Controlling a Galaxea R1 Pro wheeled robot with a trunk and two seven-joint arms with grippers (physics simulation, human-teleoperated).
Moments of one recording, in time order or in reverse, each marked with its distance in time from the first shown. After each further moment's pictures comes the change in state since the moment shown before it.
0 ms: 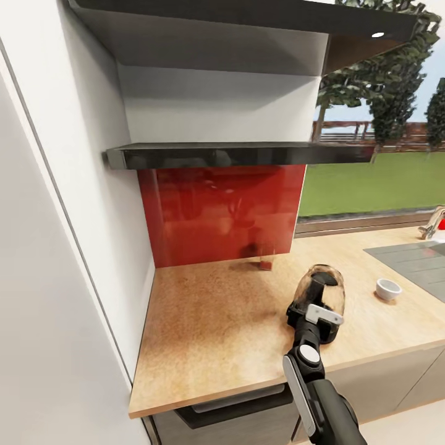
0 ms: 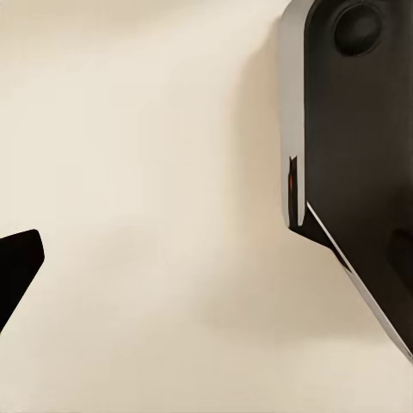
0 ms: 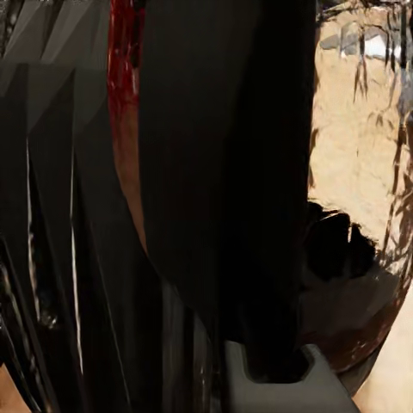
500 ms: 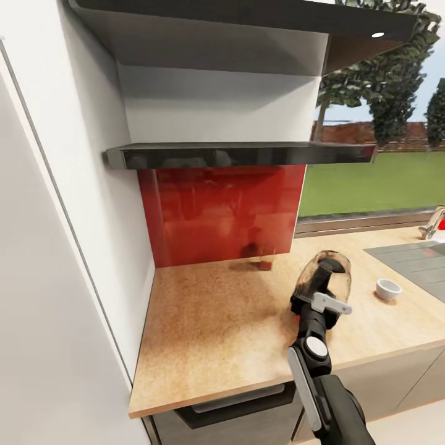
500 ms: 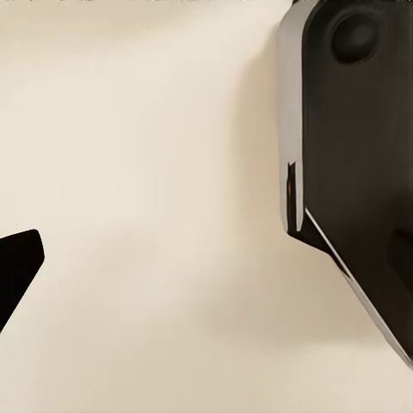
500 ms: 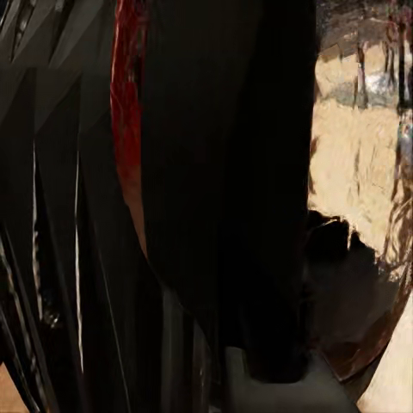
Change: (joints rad) left arm 0.000 0.000 0.001 -0.006 0.000 -0.005 0.000; right arm -0.001 -0.004 0.003 -0.129 -0.002 0.006 0.010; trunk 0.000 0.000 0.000
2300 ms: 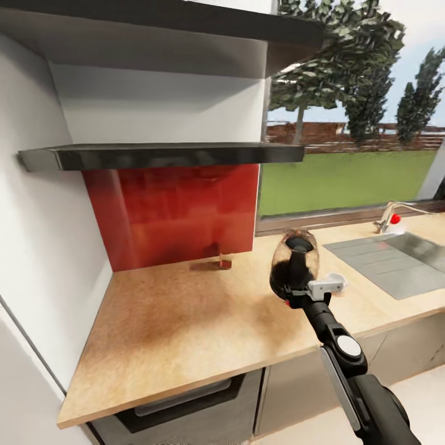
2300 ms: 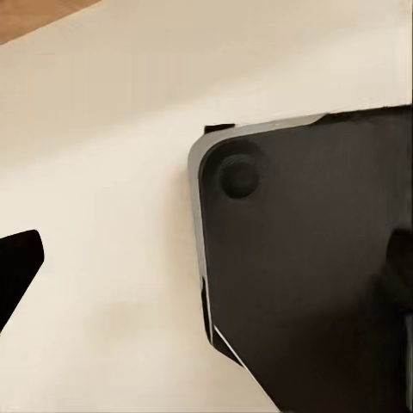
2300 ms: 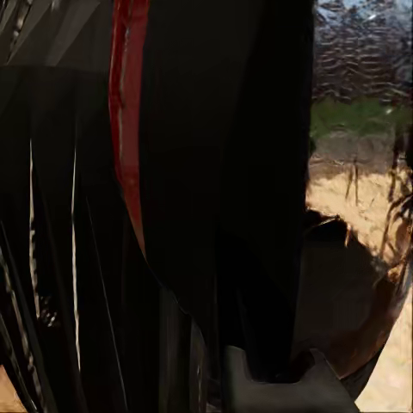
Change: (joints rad) left arm -0.011 -0.058 -0.006 -0.166 -0.015 -0.020 -0.002; right arm 0.002 -0.210 0.005 -0.056 0.017 -0.002 0.578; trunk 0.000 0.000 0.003
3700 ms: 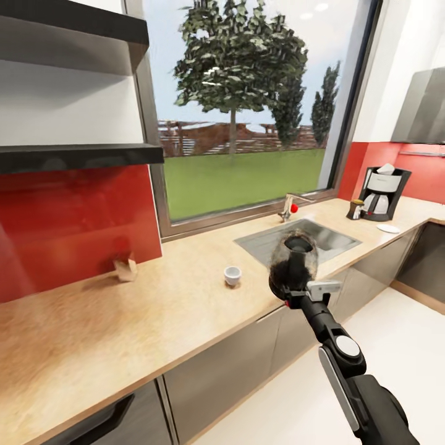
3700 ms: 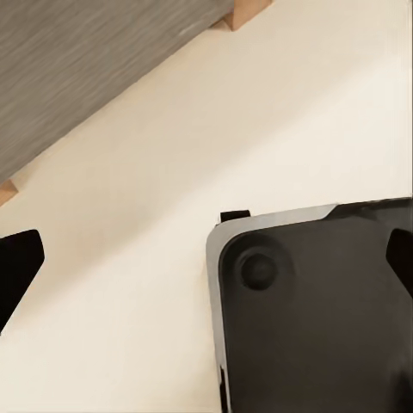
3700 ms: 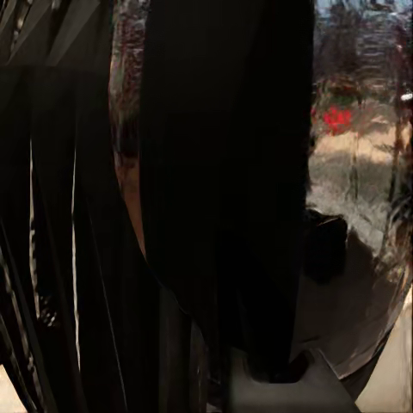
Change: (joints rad) left arm -0.004 0.031 0.003 -0.030 -0.002 -0.167 0.000; right arm 0.000 0.004 0.003 0.004 0.001 0.001 0.000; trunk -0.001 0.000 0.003
